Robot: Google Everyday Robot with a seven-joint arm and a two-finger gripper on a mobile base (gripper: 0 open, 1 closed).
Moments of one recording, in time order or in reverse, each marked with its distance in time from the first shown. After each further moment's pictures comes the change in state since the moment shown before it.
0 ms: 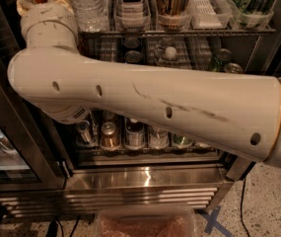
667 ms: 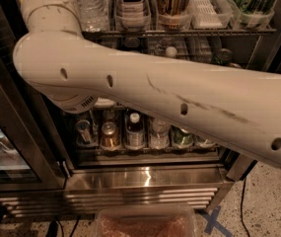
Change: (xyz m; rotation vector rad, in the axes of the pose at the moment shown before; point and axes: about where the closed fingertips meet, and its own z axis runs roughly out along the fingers) arm -0.036 -0.008 -0.001 -0.036 -0.049 0.093
